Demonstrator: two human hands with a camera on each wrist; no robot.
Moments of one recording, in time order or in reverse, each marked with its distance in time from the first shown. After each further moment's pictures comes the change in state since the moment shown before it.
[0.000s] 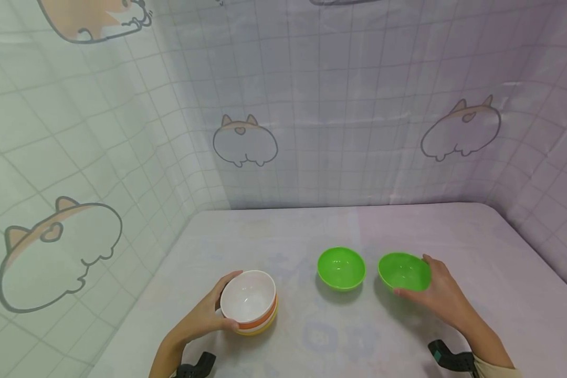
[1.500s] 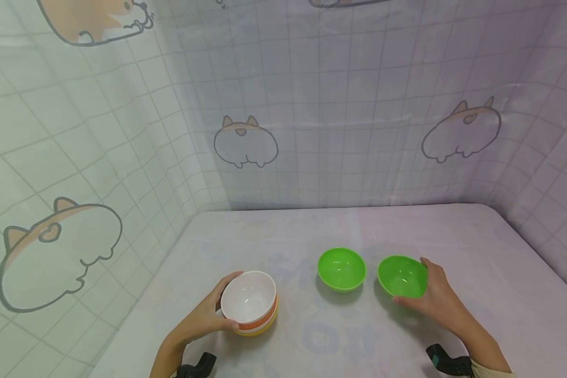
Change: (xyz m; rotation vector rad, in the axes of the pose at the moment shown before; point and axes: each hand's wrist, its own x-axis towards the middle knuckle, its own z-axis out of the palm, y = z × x) left_hand 0.003 0.000 0.005 -0.024 -0.005 0.001; right_hand 0.002 0.011 0.010 0.047 -0.017 -0.047
